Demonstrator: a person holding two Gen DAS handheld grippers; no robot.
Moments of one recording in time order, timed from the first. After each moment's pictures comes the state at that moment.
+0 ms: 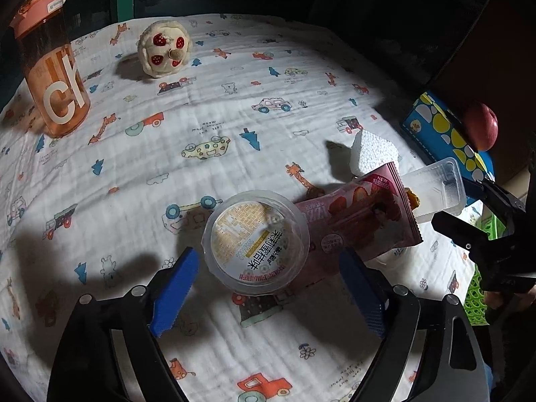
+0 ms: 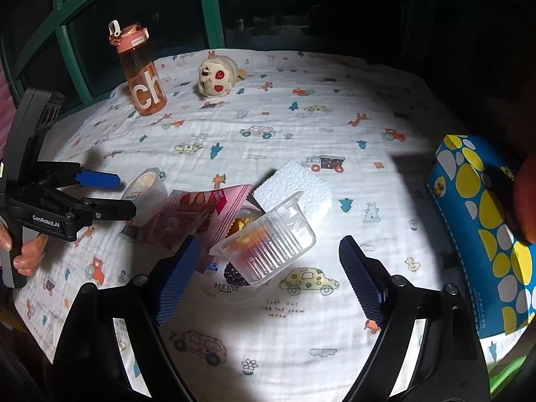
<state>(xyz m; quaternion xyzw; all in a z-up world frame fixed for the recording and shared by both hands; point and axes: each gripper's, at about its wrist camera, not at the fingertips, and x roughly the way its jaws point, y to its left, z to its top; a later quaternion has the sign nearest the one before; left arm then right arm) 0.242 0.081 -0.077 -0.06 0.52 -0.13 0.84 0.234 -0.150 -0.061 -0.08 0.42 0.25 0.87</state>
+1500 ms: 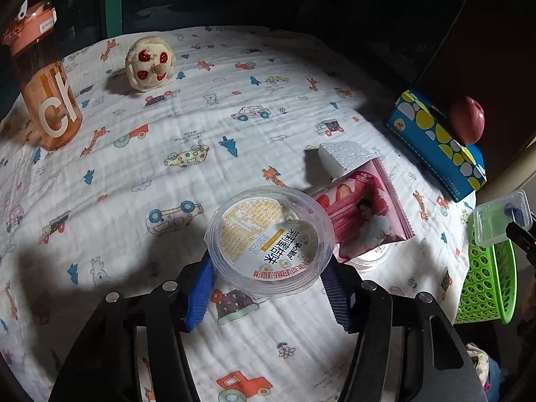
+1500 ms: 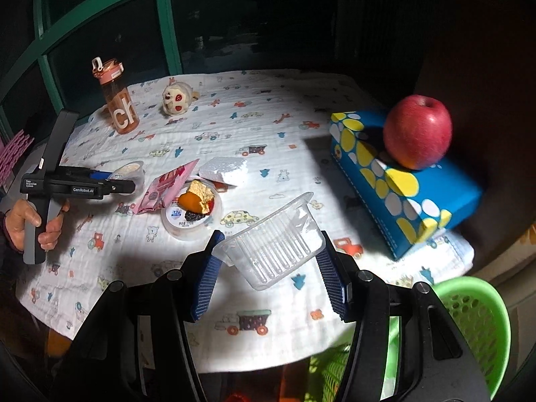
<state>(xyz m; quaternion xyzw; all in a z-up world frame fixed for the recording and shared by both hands) 0.225 0.064 -0.066 -0.04 0.49 -0.14 0.86 0.136 -0.265 -0.010 -0.04 0.39 0.15 0.91</state>
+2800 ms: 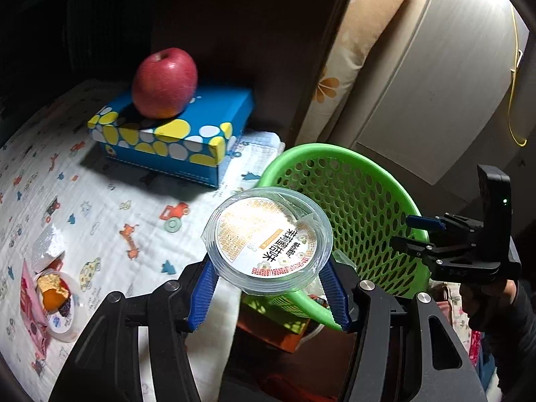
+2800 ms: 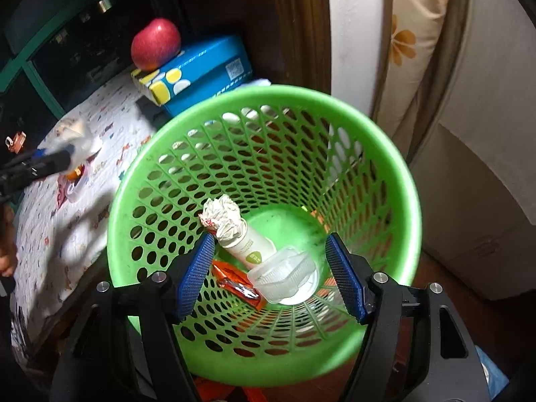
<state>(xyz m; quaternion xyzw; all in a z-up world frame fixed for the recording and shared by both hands) 0.131 -0.260 -0.003 0.10 0.45 -0.41 0.79 0.001 -0.481 -0.052 0.13 0.46 -0.06 0.88</state>
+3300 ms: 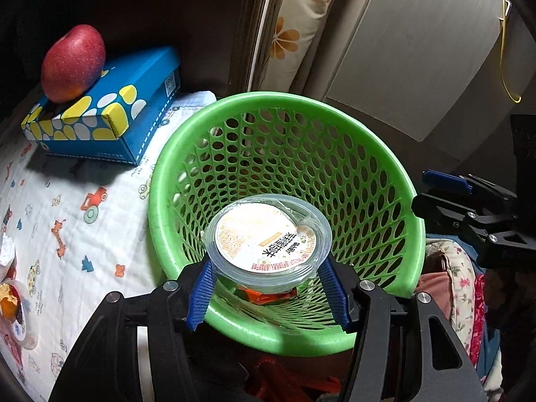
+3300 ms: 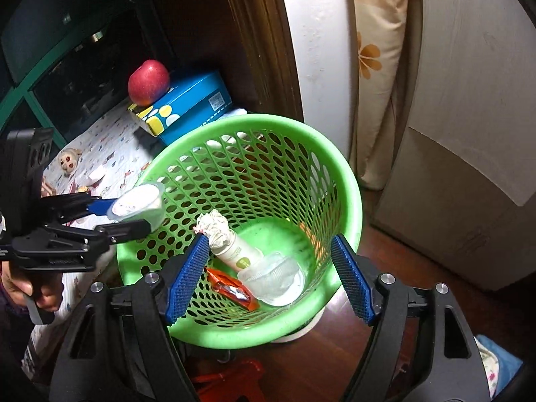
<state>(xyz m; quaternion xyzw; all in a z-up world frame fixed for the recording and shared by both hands) 0.095 -0.330 -0.050 0.15 0.48 -0.44 0.74 -0.040 -0.499 -0.034 0.16 0.42 -0.08 0.89</state>
